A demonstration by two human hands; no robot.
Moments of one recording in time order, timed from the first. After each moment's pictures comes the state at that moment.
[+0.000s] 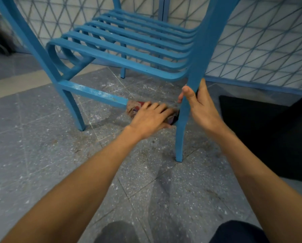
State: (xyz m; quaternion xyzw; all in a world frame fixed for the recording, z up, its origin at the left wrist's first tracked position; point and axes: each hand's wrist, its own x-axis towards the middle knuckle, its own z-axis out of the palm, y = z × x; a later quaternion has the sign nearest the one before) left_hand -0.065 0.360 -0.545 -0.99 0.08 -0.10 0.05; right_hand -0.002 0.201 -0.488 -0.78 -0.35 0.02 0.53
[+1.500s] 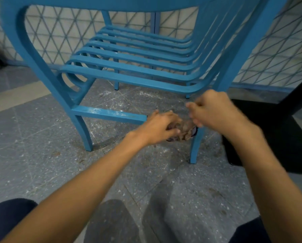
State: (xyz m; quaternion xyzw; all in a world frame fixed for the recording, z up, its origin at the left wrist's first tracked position) left_hand -0.088 0.351 -0.495 -0.97 0.10 -0.01 -0.23; right_hand -0.041 0.191 -0.409 -0.96 -0.23 0.03 0.18
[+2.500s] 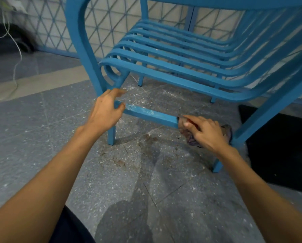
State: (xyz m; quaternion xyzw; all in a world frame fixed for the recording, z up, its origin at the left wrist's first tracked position) left_hand -0.178 0.538 -0.484 -0.92 -0.23 -0.19 -0.24; right_hand -0.027 0.272 -0.525 -0.93 -0.35 0.03 0.14
